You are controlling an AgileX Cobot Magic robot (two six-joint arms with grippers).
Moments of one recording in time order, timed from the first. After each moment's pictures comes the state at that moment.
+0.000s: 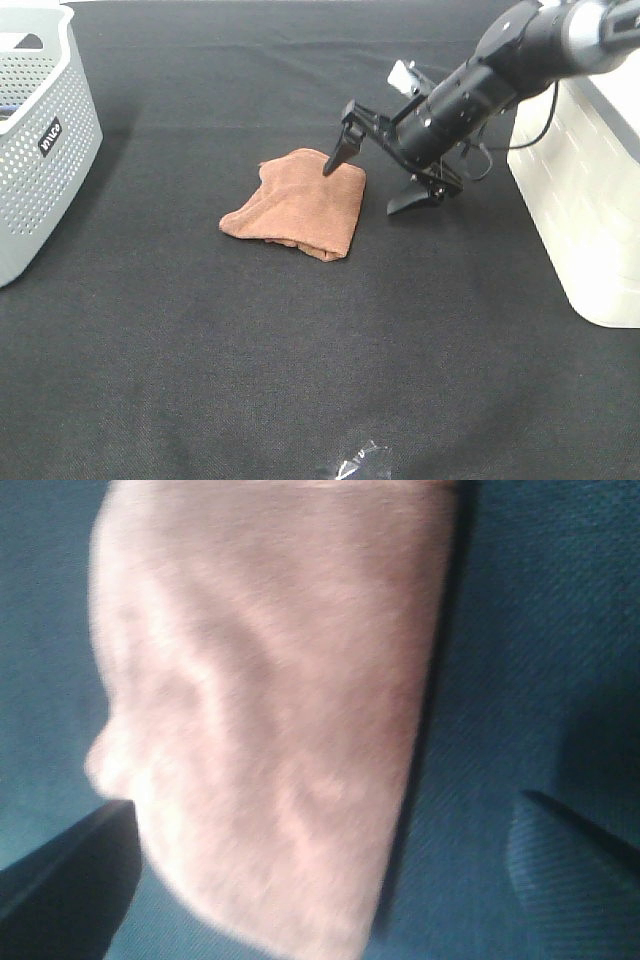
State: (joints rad) left arm -0.01 -0.01 -0.50 -0.01 1.04 0.04; right arm 0.31 2.30 -1.64 0.71 0.75 -0.11
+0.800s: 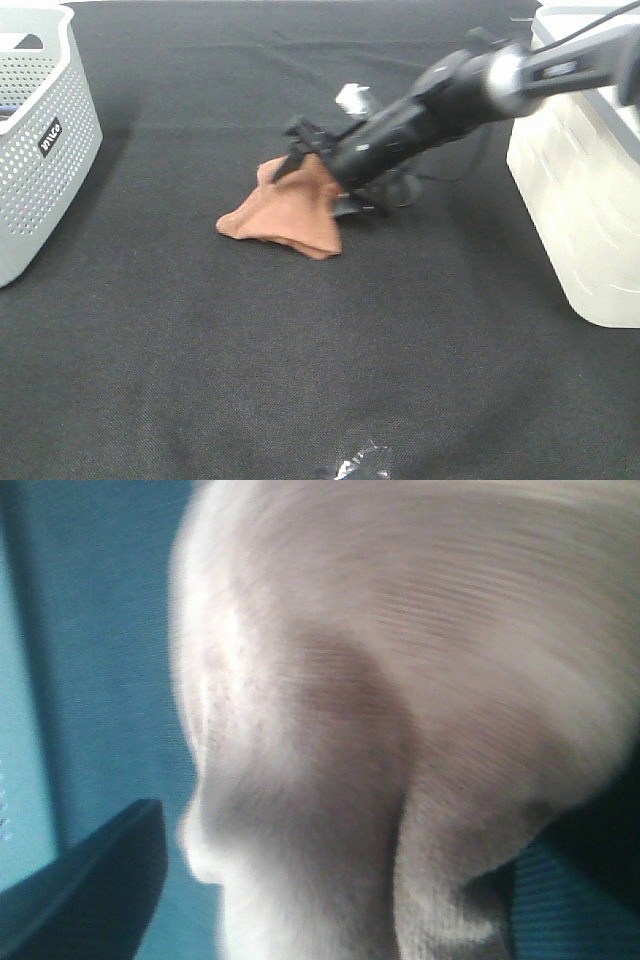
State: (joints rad) left arm -0.01 -0.01 -0.50 -0.01 1.04 0.04; right arm 0.43 2.45 -1.72 0.94 0.62 -0.16
